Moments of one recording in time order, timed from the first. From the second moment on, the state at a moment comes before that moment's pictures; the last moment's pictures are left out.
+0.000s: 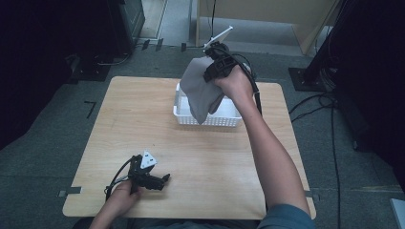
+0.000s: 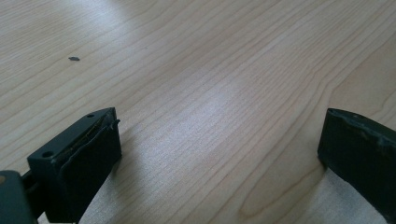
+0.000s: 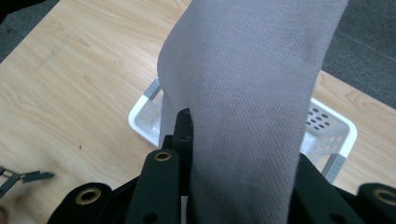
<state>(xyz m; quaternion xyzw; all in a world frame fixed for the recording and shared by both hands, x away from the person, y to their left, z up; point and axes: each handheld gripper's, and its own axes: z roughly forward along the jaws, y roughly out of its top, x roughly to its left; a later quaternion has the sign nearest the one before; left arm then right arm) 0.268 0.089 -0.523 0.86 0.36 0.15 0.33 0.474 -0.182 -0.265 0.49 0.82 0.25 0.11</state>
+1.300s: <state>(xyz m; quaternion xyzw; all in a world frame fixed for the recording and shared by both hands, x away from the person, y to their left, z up) 0.268 0.088 -0.524 0.85 0.37 0.15 0.34 0.514 -0.184 -0.374 0.60 0.74 0.29 0.10</state>
